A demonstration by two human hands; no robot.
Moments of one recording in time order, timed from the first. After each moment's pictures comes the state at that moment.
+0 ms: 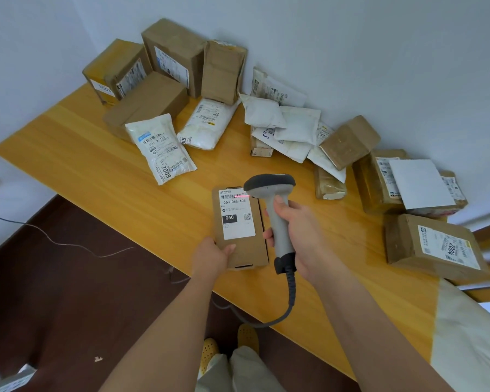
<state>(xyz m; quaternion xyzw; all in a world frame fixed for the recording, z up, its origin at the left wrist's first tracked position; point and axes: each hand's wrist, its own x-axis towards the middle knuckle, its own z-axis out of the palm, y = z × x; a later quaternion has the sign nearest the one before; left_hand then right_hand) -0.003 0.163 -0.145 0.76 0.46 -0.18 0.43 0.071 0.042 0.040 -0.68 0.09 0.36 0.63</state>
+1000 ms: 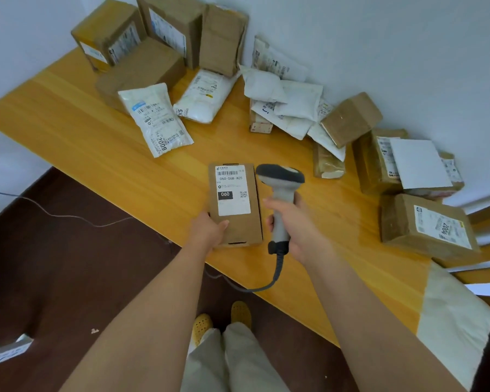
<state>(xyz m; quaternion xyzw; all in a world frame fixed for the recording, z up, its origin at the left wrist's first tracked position) -0.002 0.161 -0.138 0.68 0.49 -0.15 0.53 0.068 0.022 -0.018 -0.70 0.13 0.36 0.60</state>
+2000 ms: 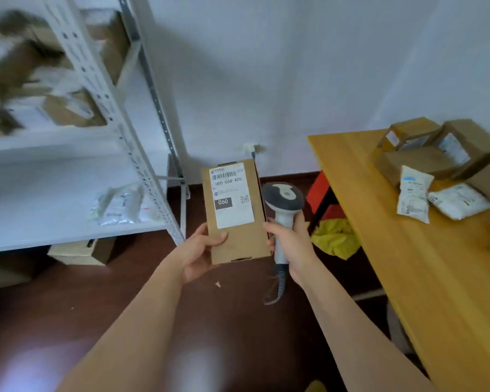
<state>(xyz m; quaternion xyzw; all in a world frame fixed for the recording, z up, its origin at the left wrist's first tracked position) -0.522 0.225 -0.010 0.24 0.50 0.30 0.78 -0.330 0.185 0.035 -0.61 -0.28 0.54 0.50</state>
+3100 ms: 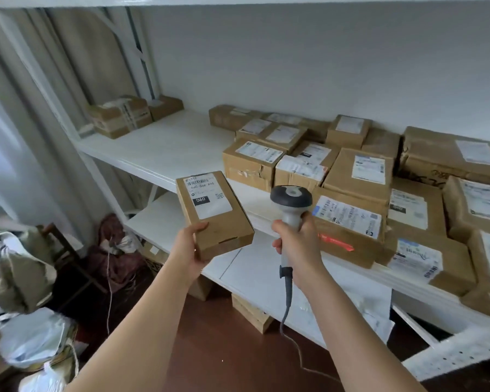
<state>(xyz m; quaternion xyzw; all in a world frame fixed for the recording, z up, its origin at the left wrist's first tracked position) -1.225 0.355 0.106 -0.03 0.56 0.68 0.47 -1.042 0.429 0.151 -0.47 -0.52 0.61 0.37</state>
